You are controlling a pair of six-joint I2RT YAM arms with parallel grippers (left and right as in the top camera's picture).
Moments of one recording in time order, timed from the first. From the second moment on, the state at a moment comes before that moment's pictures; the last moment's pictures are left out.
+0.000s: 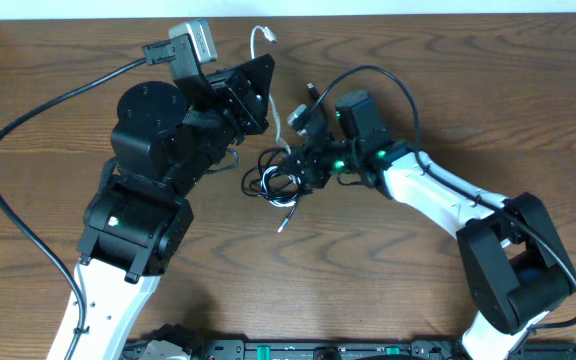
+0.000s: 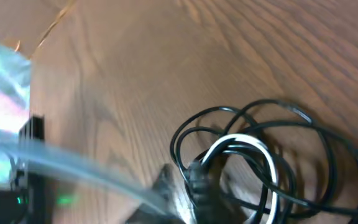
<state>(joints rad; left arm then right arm) -0.38 1.14 1.32 -0.34 0.18 -0.72 0.52 1.86 1.13 -0.05 -0.75 0.09</state>
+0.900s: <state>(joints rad) -0.38 1.45 1.32 -0.78 0.24 -0.45 0.23 1.35 1.28 -0.70 -0.35 0.55</state>
